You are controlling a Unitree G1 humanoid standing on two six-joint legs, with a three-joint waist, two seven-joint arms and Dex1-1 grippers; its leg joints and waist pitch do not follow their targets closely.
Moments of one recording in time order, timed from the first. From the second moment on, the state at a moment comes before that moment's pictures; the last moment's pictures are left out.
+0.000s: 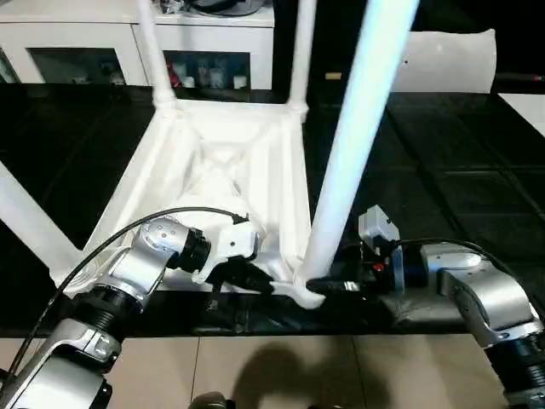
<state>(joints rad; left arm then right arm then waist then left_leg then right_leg) -0.56 0.44 -0.39 0.49 -0.01 0.01 -1.42 -0.32 -0.52 0.21 0.07 0.32 0.46 1.23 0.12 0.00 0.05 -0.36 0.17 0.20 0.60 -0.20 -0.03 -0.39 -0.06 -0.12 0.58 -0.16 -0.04</state>
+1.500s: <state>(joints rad) -0.62 0.30 -0.28 0.54 0.05 0.21 -1.01 -0.40 -0.23 0.08 0.16 0.17 0.42 0.62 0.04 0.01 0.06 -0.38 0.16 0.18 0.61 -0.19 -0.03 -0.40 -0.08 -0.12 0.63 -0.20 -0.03</state>
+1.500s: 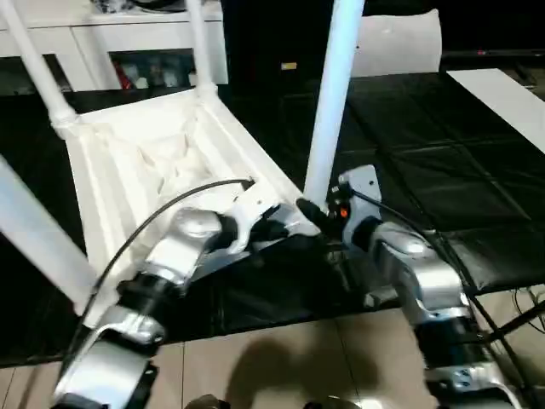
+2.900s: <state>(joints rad) -0.60 0.48 -0.39 0.52 0.00 0.00 -1.47 -0.39 -0.45 0.24 0.13 0.30 0.39 1.23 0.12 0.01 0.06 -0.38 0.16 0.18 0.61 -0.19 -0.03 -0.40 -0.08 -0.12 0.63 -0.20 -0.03</state>
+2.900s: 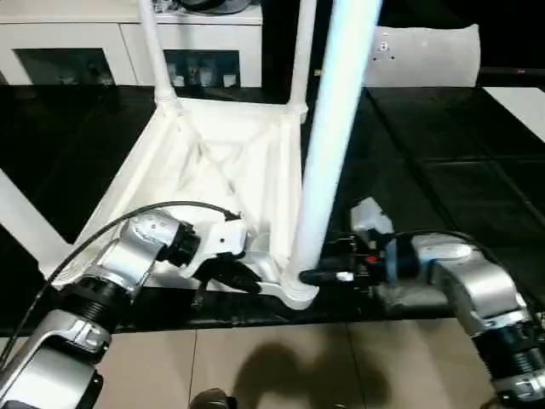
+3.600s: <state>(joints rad) -0.60 0.42 -0.35 0.52 0.01 0.17 -1.33 -0.34 -0.35 0.16 0.10 0.30 0.50 1.01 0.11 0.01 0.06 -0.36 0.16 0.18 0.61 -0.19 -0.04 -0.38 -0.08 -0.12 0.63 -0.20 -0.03</state>
